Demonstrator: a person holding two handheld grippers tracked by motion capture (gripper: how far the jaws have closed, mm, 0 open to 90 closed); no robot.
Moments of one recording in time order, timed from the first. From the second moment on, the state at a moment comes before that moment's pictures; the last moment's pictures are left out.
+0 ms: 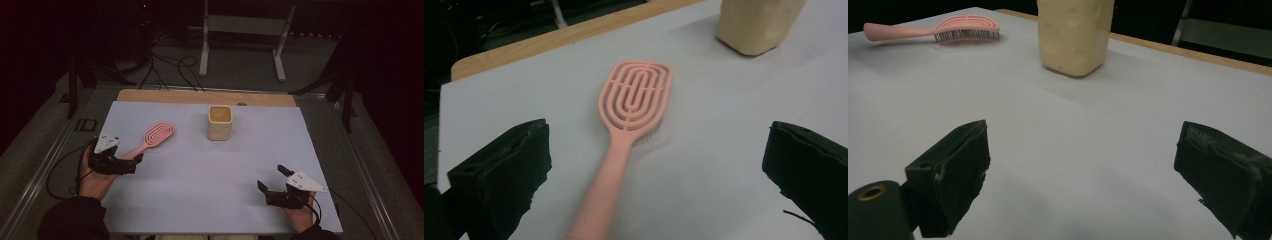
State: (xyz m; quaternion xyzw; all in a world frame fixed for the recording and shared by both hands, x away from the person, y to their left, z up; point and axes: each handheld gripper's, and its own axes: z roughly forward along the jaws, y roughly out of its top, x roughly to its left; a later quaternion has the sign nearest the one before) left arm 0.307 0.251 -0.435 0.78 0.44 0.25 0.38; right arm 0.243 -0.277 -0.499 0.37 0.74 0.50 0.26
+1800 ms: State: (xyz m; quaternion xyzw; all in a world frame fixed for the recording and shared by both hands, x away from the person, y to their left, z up) left arm 0.394 0.239 -0.448 0.85 0.44 0.21 0.23; right arm 0.244 -0.277 -0.499 0.37 0.74 0.50 0.25
